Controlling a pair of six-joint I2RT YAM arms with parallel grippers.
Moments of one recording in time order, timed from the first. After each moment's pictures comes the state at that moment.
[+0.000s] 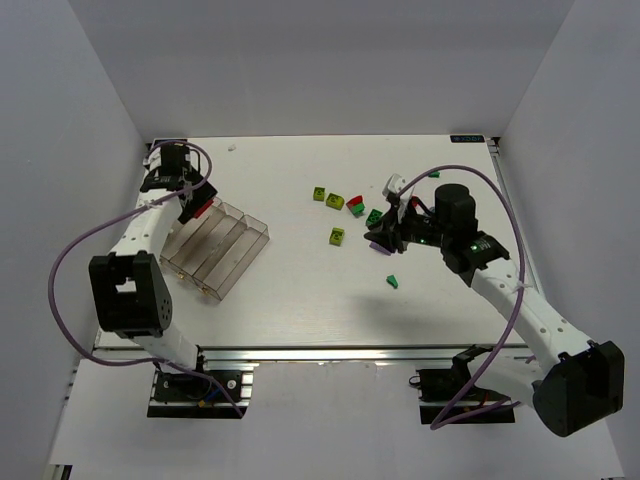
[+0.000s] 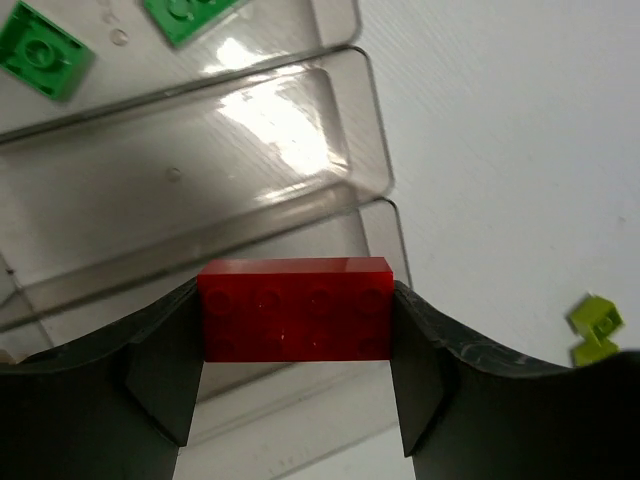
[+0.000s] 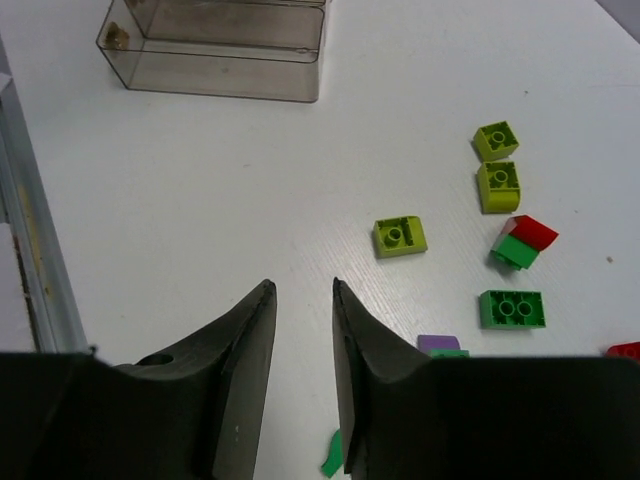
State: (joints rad) left arm 0.02 1.62 1.32 -0.59 -0.18 -0.71; right arm 0.44 1.10 0.88 -0.17 -0.69 -0.28
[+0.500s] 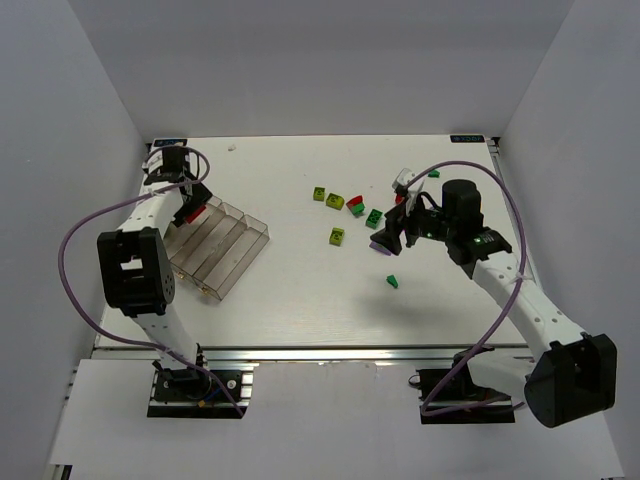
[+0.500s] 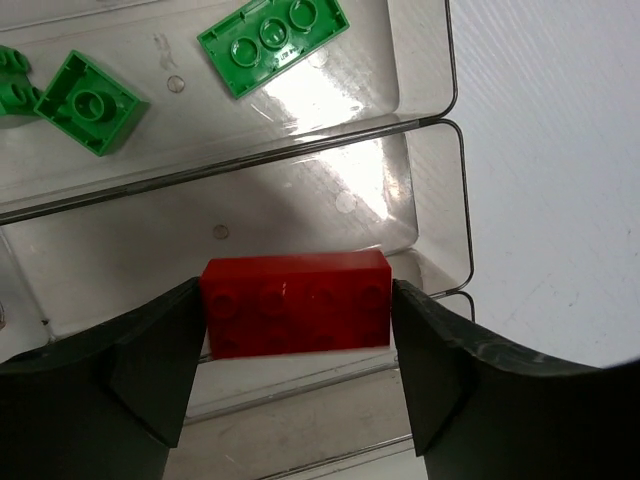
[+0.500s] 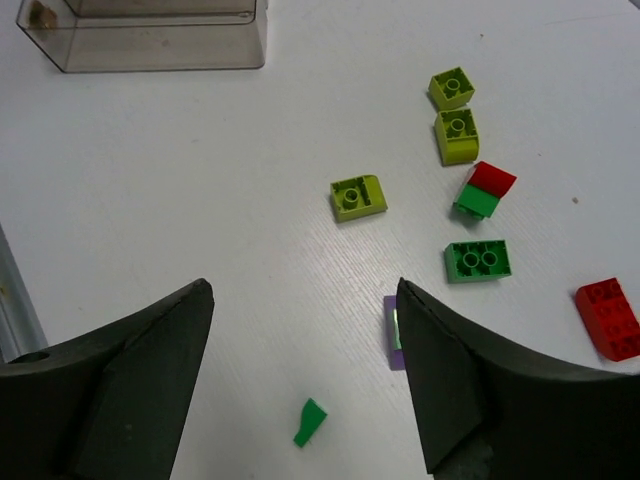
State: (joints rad) left arm 0.08 1.81 1.38 -0.57 -0.27 -0.67; right arm 0.34 1.14 0.89 -0.19 -0.68 -0.29
